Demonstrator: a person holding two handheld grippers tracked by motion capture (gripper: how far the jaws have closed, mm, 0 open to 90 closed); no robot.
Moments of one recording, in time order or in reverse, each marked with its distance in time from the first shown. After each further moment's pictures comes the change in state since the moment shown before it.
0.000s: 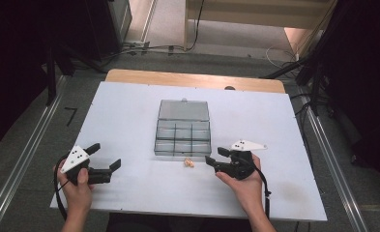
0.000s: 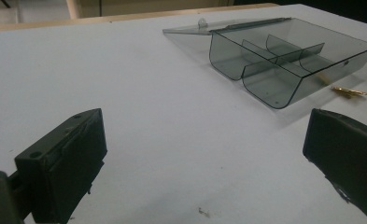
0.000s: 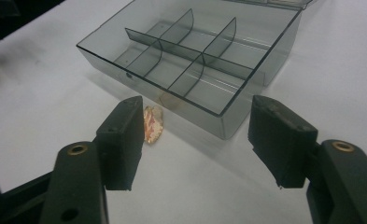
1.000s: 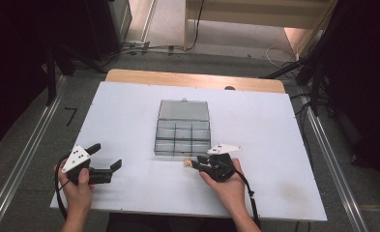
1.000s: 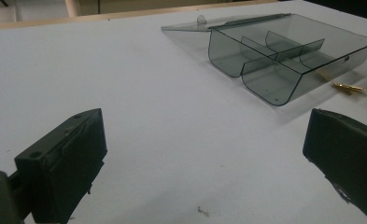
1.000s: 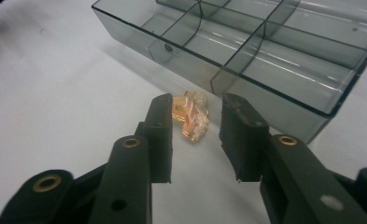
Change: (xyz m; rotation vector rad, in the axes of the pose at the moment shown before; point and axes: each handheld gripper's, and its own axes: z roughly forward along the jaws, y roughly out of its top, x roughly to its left) left arm -0.001 0.000 0.001 0.012 -0.002 0.009; right arm 0.031 -0.005 0.043 0.103 0.025 -0.032
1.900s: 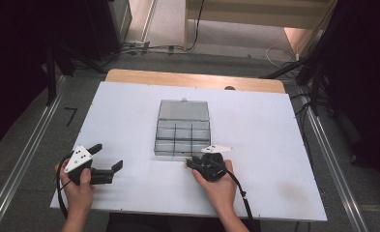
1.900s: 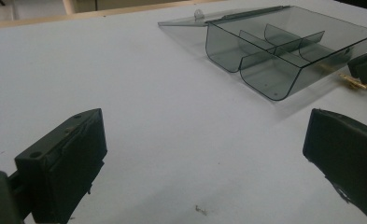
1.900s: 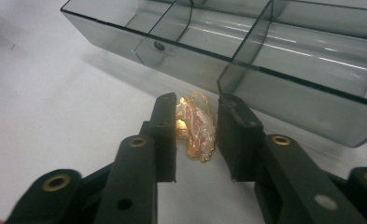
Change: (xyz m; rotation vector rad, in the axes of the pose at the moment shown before) left arm -0.003 0.000 0.003 0.020 -0.003 0.021; right arm 0.010 -0.002 0.024 0.006 -0.049 0.122
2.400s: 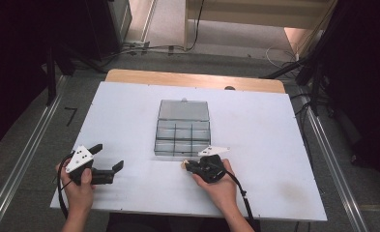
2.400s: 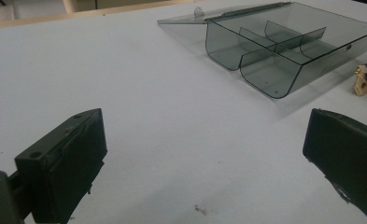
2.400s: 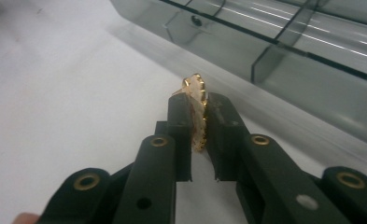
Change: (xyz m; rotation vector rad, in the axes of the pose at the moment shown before) left arm -0.001 0.000 0.001 0.007 0.003 0.011; right arm 0.000 -0.002 0.001 0.048 0.077 -0.115
